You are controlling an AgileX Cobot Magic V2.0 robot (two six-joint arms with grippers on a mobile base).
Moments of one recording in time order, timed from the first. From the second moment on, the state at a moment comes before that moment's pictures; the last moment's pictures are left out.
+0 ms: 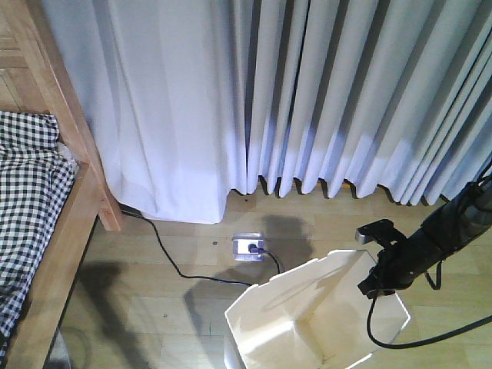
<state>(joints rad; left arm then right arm) 0.01 -0.01 0.03 0.04 0.34 -0.10 -0.14 2.50 -1.03 0.83 0.41 -1.43</state>
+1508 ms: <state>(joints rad) 0.01 -0.01 0.03 0.04 0.34 -0.10 -0.14 2.99 -1.64 1.08 0.45 -1.28</state>
